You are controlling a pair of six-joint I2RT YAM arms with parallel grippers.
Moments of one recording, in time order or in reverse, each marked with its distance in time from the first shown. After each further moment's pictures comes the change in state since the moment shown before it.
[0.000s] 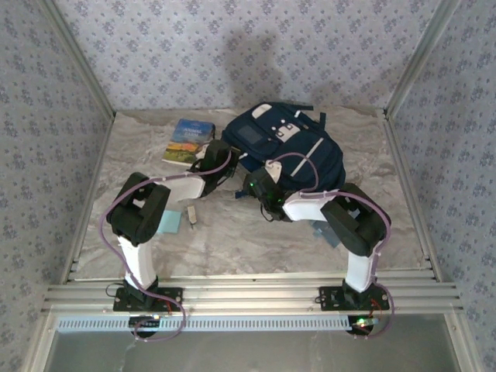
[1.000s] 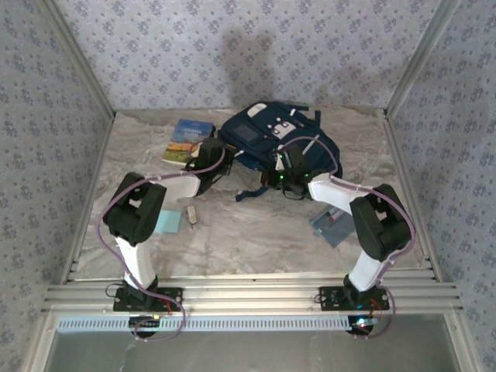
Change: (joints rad) left arm 0.051 -0.008 -0.006 0.024 0.051 -0.016; right arm -0.270 -0.139 0.082 -0.336 -0.696 -0.183
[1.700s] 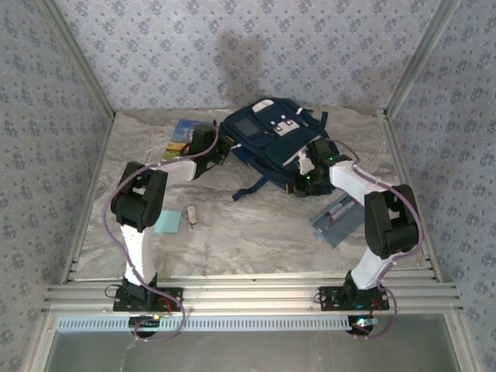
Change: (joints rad) left arm 0.137 0.160 0.219 -0.111 0.243 0.243; right arm -0.243 -0.019 0.085 -0.564 -0.156 -0.375
